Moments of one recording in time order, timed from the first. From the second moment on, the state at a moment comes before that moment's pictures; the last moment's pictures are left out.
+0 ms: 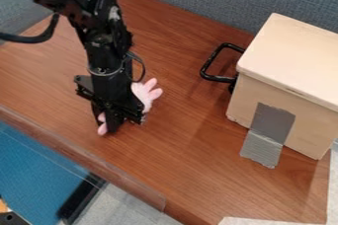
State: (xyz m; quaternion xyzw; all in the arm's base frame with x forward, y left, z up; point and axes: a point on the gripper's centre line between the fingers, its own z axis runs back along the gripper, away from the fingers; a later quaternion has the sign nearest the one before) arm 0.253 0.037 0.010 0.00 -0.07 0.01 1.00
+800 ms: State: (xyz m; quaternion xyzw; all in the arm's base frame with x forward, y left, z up) arm 0.255 0.022 0.088 0.00 -0.12 0.00 0.99
